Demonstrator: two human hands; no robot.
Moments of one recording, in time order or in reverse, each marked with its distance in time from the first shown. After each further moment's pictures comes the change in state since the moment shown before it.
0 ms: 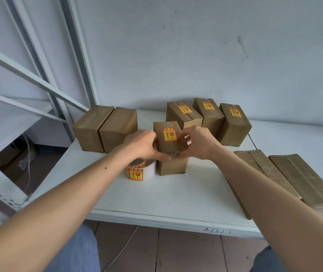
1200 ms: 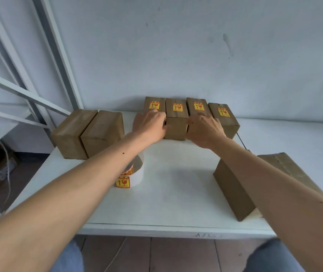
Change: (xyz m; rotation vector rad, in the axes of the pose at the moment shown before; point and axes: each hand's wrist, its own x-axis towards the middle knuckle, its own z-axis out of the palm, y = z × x) left_hand 0.050 0.054 -0.010 0.132 0.335 0.136; right_hand 0.025 0.047 -0.021 -0.214 0.257 0.177
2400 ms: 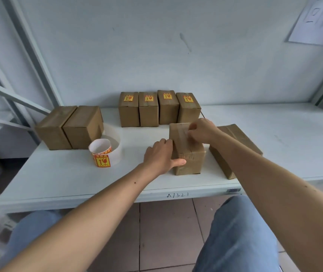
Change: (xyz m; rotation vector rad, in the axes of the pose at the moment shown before) left_hand -0.121 0.116 0.050 -0.149 -0.247 0.071; right_hand -0.103 0.068 -0.030 0.202 -0.134 0.246
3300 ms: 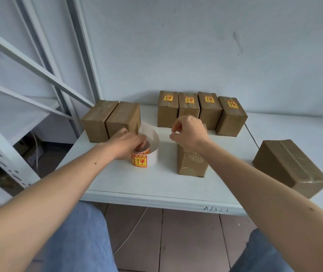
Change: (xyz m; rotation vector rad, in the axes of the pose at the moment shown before) left_hand -0.019 -0.201 -0.081 0.430 -0.100 0.060; right_hand 0.008 -0.139 0.064 0.084 0.116 -0.341
